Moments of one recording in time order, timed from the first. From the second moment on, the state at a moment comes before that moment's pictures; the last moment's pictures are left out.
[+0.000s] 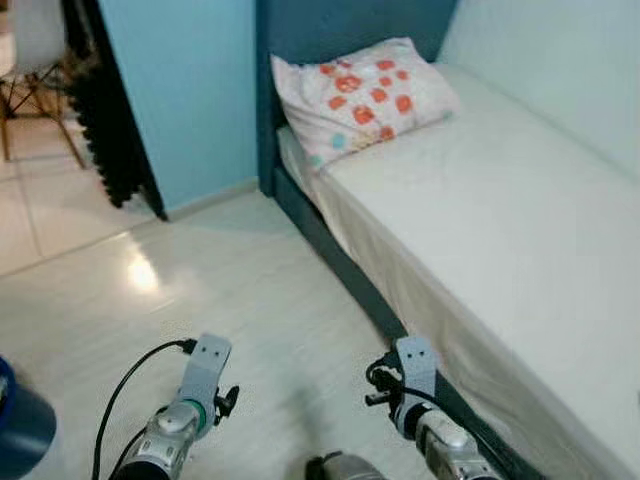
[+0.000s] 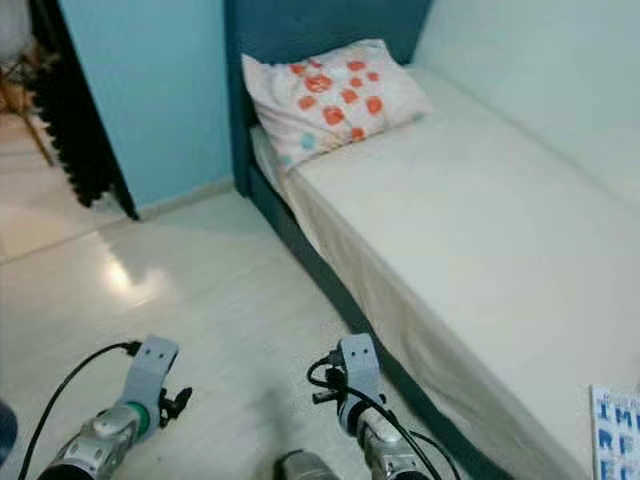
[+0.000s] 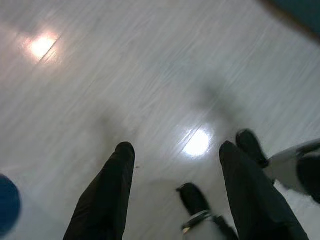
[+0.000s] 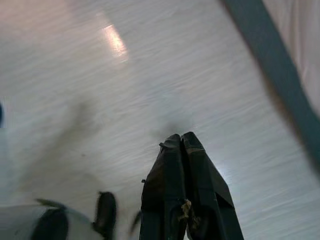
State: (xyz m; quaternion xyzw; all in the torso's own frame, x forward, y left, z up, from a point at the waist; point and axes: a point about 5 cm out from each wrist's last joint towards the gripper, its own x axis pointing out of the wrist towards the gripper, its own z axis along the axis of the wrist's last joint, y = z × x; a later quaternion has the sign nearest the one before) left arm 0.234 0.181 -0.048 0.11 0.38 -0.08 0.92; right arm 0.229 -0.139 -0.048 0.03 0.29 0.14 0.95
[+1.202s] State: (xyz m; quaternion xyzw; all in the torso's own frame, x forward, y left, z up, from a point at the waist) left arm 0.321 0.148 0.077 0.10 0.04 -0.07 0.99; right arm 0.294 -0.177 0.051 0.02 -0.01 0.05 1.00
